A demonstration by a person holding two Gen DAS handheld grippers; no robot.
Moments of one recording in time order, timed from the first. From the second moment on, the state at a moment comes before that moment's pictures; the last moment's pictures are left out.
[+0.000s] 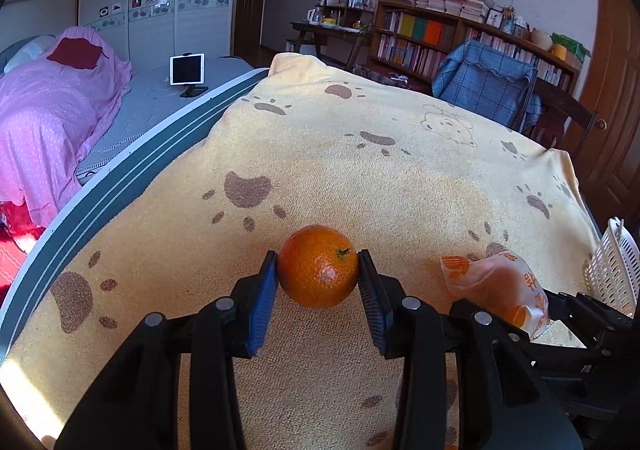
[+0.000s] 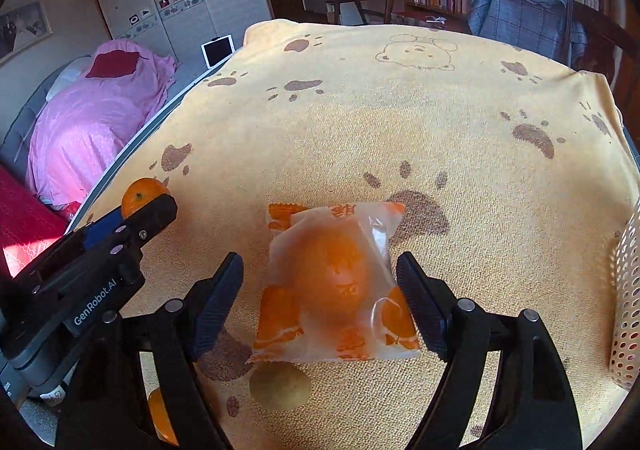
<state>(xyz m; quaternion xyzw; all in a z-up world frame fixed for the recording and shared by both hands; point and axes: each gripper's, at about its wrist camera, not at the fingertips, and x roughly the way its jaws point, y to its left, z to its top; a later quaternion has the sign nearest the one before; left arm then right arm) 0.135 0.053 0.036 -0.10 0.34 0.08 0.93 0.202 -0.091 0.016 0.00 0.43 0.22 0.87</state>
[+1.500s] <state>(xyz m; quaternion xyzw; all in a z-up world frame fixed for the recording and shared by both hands) 0.132 0.049 0.039 -0.10 0.31 0.06 0.94 0.124 -0.248 0.121 0.14 0.25 0.08 0.96</state>
